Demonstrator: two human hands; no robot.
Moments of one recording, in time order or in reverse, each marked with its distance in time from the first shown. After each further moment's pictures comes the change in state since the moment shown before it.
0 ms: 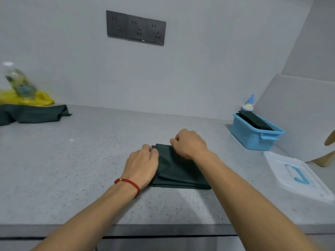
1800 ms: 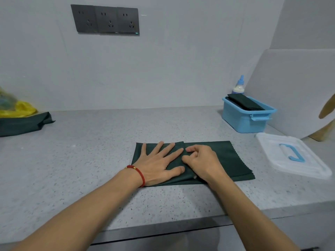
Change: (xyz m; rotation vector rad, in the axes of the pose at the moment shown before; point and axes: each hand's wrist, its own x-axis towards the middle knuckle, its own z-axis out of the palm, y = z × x) left_hand 0.035 0.016 0.062 0.615 -0.562 0.496; right_hand -0.047 0.099 0.041 0.700 0.177 0.107
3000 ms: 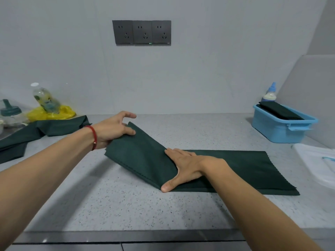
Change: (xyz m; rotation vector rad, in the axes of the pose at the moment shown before) left_hand -0.094 -0.149 -0.121 -1.106 0.312 -0.454; right_hand 0.026 -0.080 0.078 -0.762 -0.760 -0.358
